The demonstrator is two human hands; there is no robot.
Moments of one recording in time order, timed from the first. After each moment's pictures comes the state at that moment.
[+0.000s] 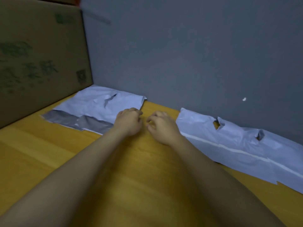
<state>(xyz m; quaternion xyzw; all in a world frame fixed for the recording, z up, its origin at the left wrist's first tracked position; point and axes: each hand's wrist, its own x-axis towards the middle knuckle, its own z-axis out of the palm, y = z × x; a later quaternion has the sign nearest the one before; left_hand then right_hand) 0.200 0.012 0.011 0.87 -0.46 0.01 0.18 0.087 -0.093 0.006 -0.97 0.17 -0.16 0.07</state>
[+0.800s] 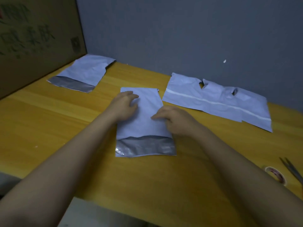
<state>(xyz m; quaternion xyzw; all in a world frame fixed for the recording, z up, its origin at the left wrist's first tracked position) 0.131 0.115 0.000 0.82 -0.51 -0.07 0.24 -0.060 0.000 0.021 -0.98 0.13 -0.04 0.14</state>
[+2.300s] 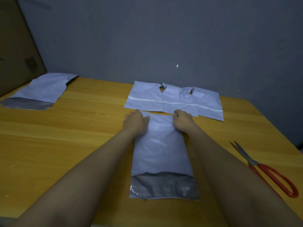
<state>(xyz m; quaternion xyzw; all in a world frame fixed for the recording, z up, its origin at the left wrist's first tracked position) -0.016 0.013 -0.009 0.85 -0.46 -0.15 0.22 -0.174 -0.099 0.004 -0.84 0.50 -0.09 0.18</state>
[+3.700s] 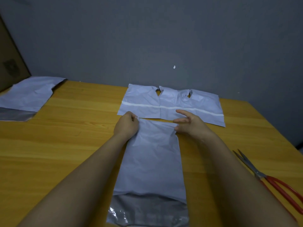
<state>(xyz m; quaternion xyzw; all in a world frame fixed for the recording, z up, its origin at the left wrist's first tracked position) 0.014 -0.019 -0.024 0.81 -0.41 -0.15 0.40 -0.207 -0.115 0.014 -0.71 0.42 -0.22 0.52</state>
